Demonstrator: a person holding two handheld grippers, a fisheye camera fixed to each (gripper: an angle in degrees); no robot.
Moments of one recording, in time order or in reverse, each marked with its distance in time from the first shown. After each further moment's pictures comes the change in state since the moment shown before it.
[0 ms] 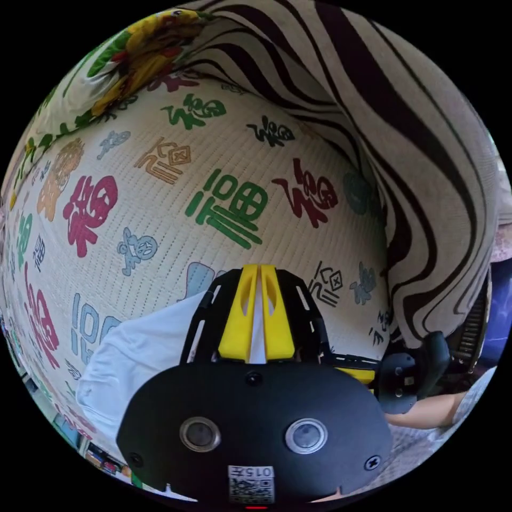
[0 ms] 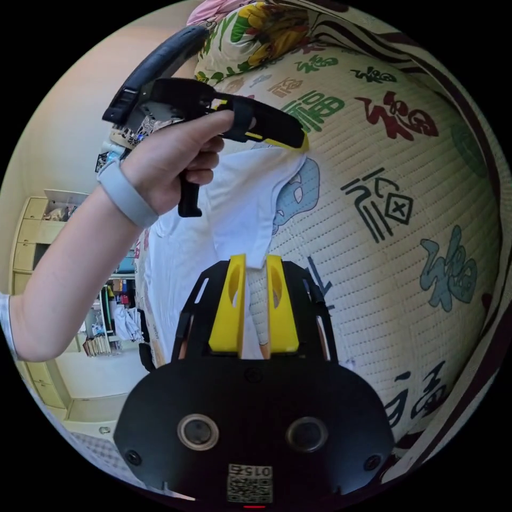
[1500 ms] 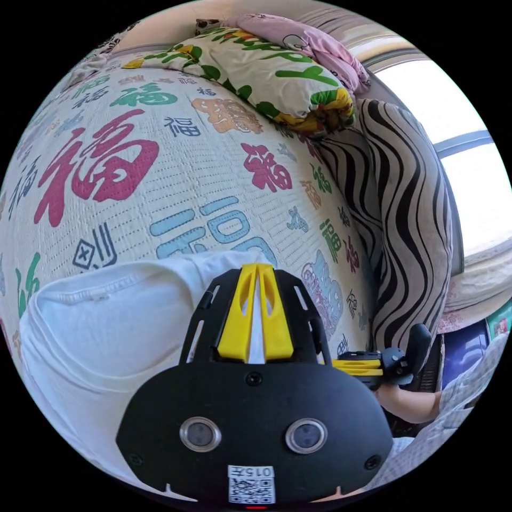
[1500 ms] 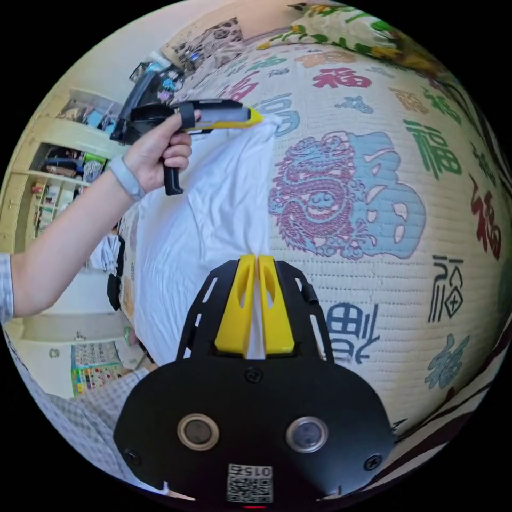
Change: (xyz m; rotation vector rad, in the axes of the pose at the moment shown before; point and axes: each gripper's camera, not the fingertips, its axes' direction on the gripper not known) left arm -0.301 0.163 -0.016 0.421 0.262 -0.472; right arm -0.044 -0.148 0.082 -0.223 0.098 -0.398
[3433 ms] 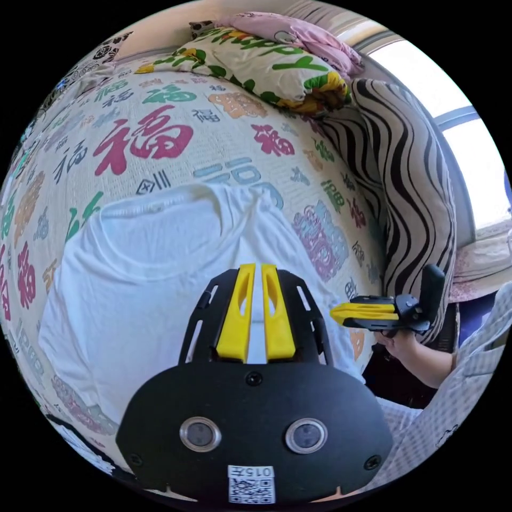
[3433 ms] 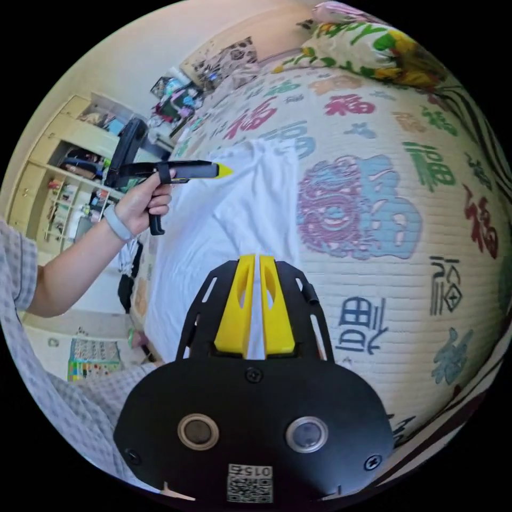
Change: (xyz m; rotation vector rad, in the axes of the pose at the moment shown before) left arm 0.014 0.112 -0.166 -0.357 0.057 -0.153; right arm -0.095 -0.109 0.009 -0.049 -0.360 0.193
